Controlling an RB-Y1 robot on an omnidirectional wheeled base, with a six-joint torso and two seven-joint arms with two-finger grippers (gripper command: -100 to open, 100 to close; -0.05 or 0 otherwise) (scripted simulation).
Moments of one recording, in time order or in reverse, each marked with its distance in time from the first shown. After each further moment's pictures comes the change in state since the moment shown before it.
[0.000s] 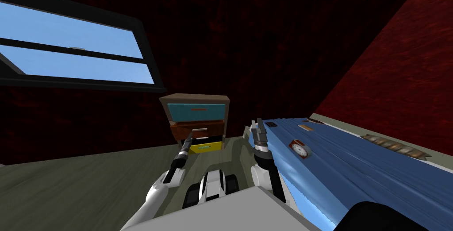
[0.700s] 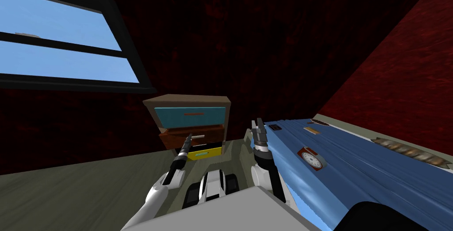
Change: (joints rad) left arm -0.009 -0.005 0.011 0.043 0.007 -0.027 -0.007; right arm 0.000 0.000 0.000 0.000 0.000 0.000 0.000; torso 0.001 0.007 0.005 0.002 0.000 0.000
